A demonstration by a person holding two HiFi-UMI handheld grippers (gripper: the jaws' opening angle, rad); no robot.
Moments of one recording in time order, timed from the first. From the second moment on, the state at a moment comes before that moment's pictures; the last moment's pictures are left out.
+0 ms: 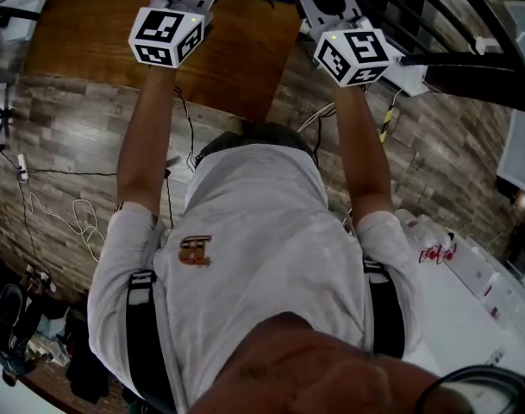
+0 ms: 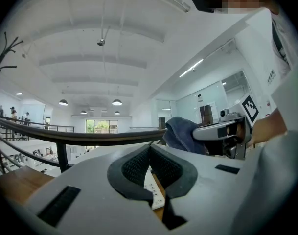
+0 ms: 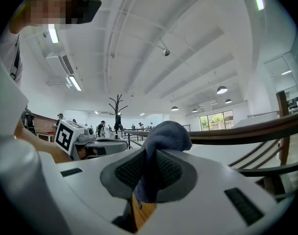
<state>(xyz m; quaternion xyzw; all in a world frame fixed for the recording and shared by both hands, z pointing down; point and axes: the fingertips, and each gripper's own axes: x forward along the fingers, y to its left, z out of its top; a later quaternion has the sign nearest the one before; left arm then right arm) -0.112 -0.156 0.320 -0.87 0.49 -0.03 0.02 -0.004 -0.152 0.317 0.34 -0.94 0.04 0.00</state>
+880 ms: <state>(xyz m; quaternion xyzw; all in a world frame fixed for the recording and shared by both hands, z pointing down) -0.112 -0.251 0.366 -0.84 0.53 -0.10 -0.02 -0.007 -0.248 0.339 0.31 -0.95 0.06 0.03</state>
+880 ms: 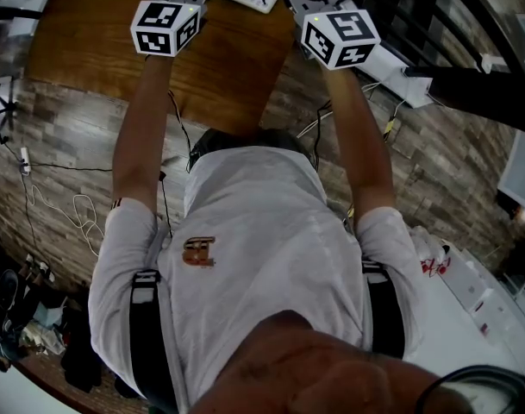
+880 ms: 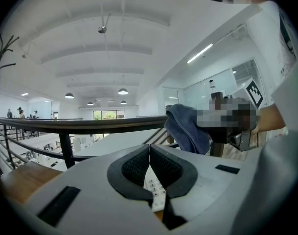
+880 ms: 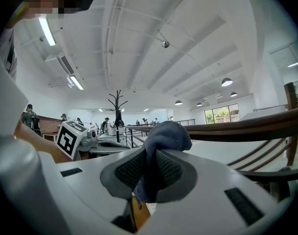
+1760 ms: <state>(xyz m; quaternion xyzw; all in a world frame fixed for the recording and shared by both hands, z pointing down) -0.154 -0.332 0.453 -0.85 0.47 -0.21 -0.09 -0.060 -0.332 0.412 0.35 -0.92 0.10 0.12</state>
